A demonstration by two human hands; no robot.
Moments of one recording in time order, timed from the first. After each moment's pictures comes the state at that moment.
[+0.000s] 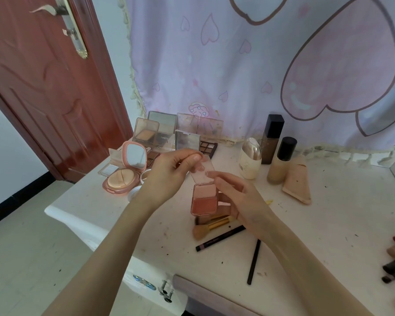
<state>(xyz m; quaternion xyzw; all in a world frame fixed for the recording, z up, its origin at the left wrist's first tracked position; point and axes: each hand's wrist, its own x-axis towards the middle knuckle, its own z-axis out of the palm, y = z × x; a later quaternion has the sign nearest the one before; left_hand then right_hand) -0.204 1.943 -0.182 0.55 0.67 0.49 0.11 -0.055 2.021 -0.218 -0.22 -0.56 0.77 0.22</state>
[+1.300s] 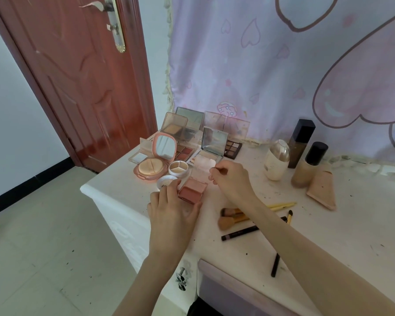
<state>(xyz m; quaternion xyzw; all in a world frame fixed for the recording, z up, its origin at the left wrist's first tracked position) -0.182 1.875 -0.269 0.34 0.85 0.37 -0.15 -0.133 2.012 -0.228 -0.34 -0.79 0.43 0.27</state>
